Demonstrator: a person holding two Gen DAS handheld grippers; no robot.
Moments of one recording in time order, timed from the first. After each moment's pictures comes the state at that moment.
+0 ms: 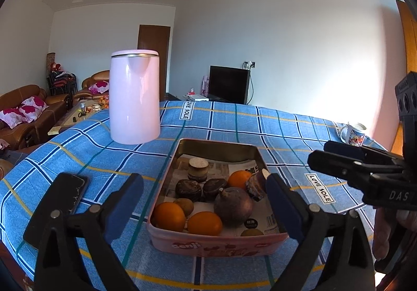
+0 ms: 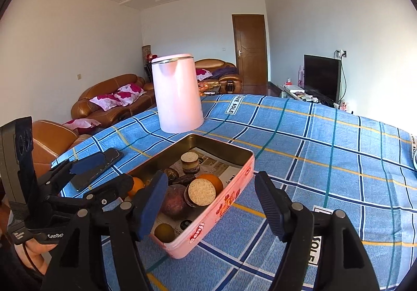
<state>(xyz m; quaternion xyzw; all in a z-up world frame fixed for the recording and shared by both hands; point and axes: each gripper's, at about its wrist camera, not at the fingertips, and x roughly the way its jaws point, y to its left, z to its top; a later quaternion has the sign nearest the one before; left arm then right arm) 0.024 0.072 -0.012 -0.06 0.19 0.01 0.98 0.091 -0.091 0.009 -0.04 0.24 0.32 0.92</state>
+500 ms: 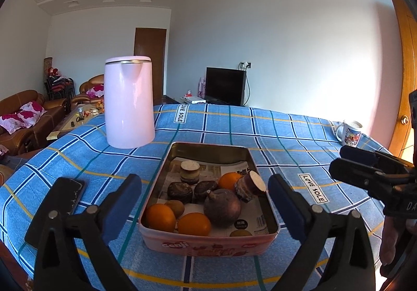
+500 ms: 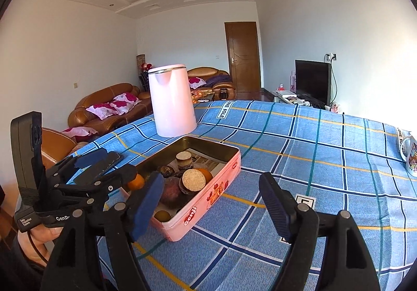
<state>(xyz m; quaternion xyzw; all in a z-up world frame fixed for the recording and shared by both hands) 0.020 0.060 -0.006 -0.05 0.19 0.01 0.98 0.068 -0.119 0.011 -0.02 0.22 0.30 0.93</state>
